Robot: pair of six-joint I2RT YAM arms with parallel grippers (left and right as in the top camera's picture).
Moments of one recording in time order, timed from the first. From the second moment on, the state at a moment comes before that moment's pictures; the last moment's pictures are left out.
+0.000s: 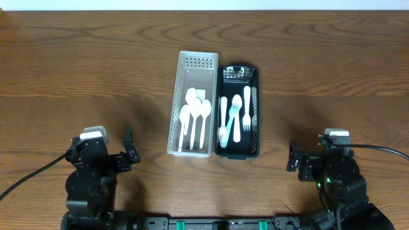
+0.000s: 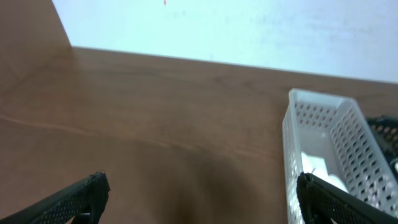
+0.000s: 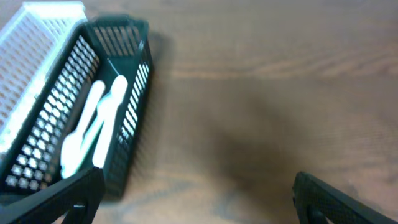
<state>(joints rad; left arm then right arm) -0.08 0.29 0.56 -0.60 -0.17 -0.11 0.42 0.40 0.60 -0.84 0.30 0.35</state>
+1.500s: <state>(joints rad) -0.07 0.29 0.56 -1.02 -0.17 -0.11 0.13 0.01 0.05 0.07 0.05 -0.10</state>
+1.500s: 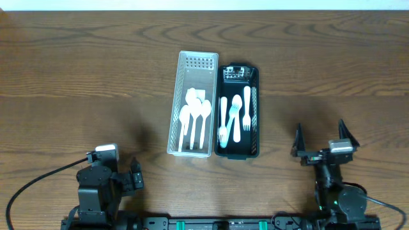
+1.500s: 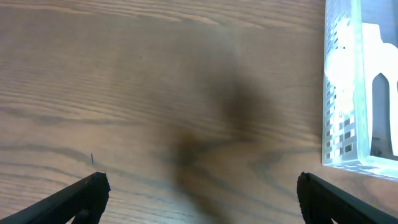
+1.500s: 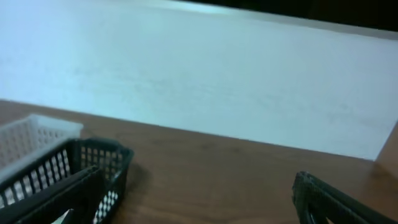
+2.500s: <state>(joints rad) -0.07 0.29 0.56 -1.03 -0.17 -0.11 0.13 0.01 0.01 -0.07 0.02 -0.12</state>
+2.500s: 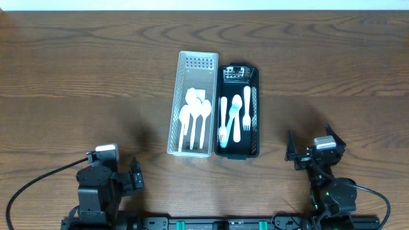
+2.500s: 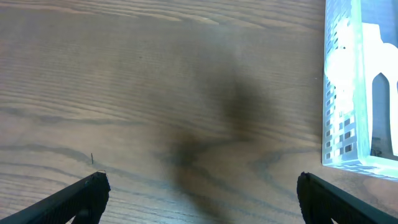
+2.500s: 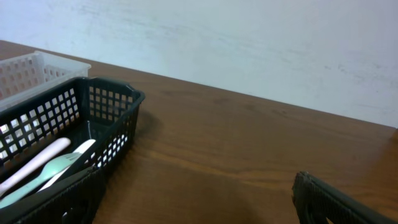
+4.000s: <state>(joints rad) -0.07 0.01 0.01 -0.06 0.00 0.00 0.13 0.01 0.01 -0.07 0.02 -0.12</state>
